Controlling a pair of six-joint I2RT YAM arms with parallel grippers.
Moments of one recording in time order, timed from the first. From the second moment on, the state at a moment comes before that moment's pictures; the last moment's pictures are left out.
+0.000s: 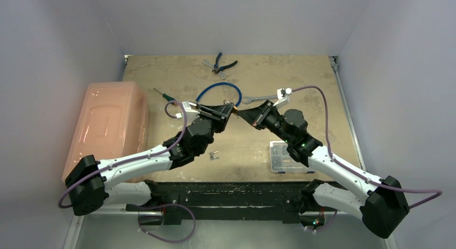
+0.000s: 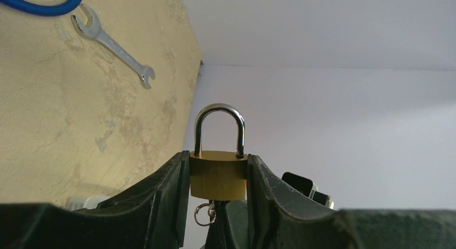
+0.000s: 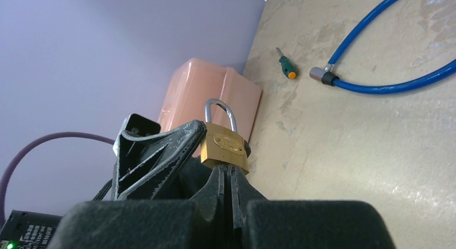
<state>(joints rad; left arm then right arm) -1.01 1.18 0.72 0.29 -0.66 -1.61 0.66 1.02 0.62 0.35 -0.09 1.02</state>
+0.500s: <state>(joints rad) -1.01 1.18 0.72 0.32 -0.67 -1.59 0.63 1.04 0.58 0.45 -0.15 1.13</state>
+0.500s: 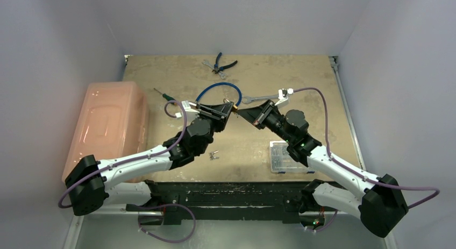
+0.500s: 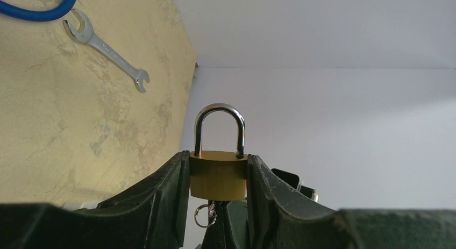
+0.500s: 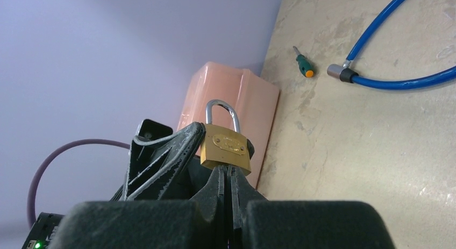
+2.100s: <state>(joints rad) -1.04 1.18 0.70 0.36 -0.61 -1.59 0.62 0.88 0.72 0.05 -0.24 0.54</state>
